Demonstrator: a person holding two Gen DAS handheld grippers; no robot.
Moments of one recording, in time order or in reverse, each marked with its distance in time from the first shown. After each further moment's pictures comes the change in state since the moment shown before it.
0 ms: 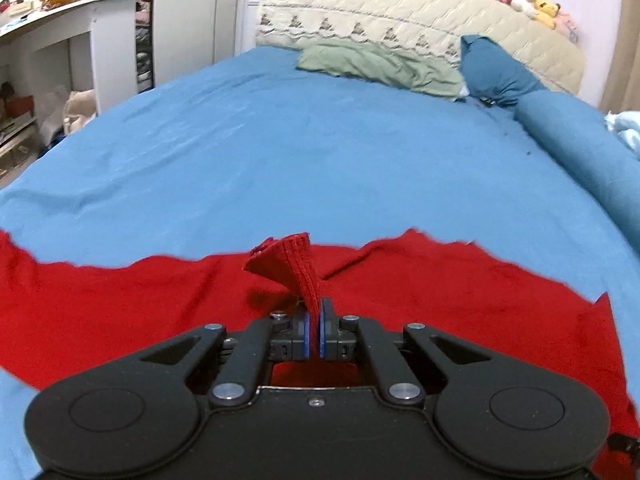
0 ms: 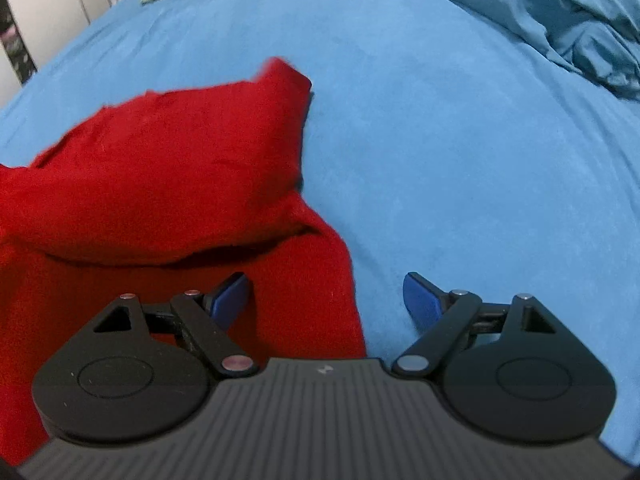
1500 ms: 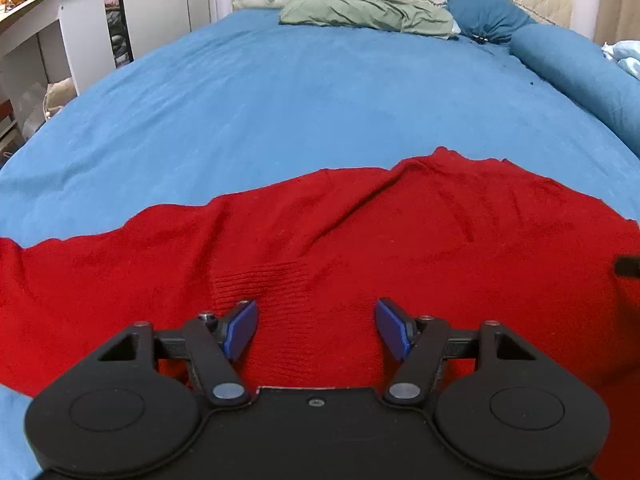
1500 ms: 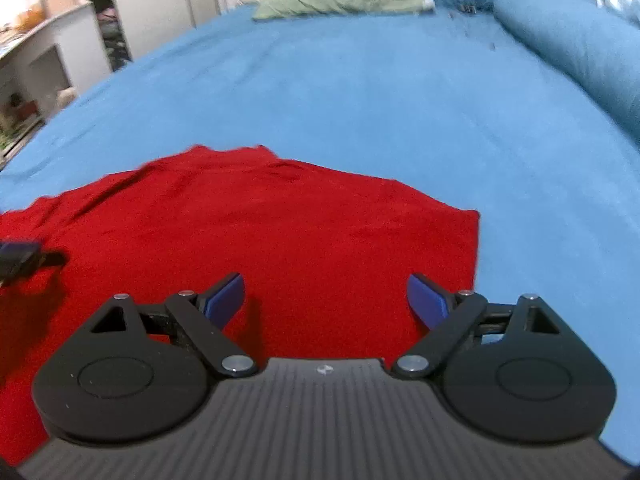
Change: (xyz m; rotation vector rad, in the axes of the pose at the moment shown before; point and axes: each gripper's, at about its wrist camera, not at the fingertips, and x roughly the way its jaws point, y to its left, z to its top) left arm 0.046 0.012 -0.026 0.135 0.096 0.018; right arm 0.052 0.063 0.070 -0.175 -0.128 0.214
